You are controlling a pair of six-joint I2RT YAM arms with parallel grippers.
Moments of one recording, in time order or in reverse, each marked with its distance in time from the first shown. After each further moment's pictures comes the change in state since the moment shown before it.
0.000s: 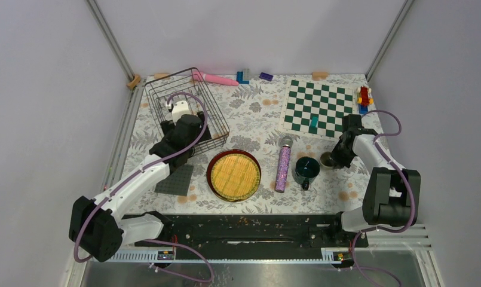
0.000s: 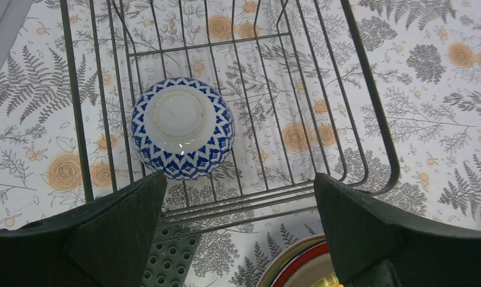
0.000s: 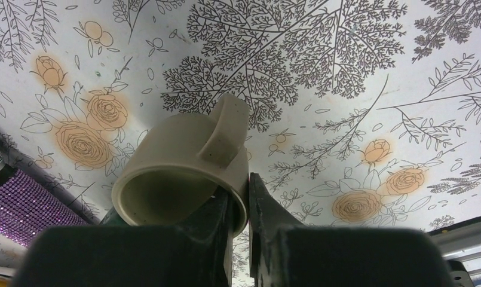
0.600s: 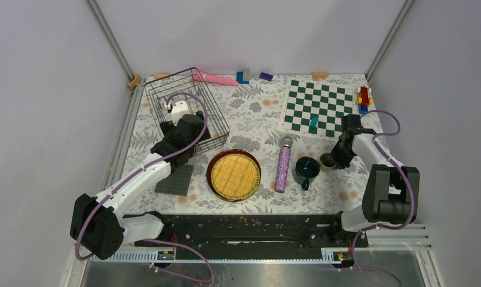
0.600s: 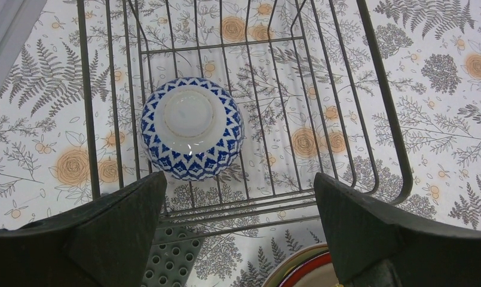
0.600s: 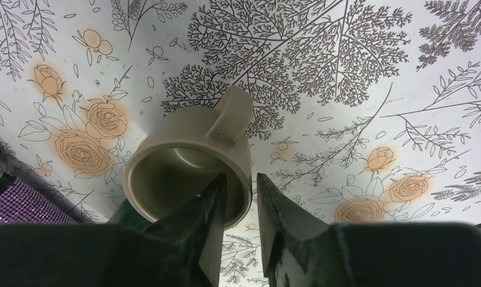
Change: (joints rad) left arm 0.000 0.021 0.003 -0.015 -0.046 -0.028; right arm 0.000 0.024 0.000 0.022 0.003 0.001
